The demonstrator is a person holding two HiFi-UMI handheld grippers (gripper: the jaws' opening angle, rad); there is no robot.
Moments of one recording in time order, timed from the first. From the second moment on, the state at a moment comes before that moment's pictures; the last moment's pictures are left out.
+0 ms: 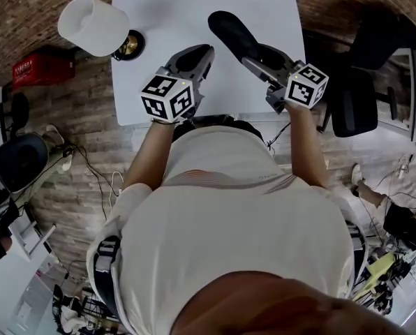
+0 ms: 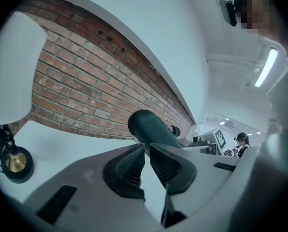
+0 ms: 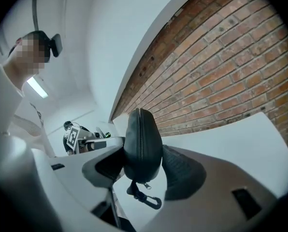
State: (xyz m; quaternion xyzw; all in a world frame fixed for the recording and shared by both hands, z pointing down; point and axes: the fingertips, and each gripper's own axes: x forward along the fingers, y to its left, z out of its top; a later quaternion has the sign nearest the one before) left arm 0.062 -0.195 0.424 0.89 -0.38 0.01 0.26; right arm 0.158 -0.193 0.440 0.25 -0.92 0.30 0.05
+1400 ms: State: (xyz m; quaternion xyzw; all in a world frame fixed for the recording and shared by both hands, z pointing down) left arm 0.107 -0.177 0.382 0.89 -0.14 -0.20 0.40; right arm 0.109 -0.130 0.419 -0.04 -0.89 0.46 -0.06
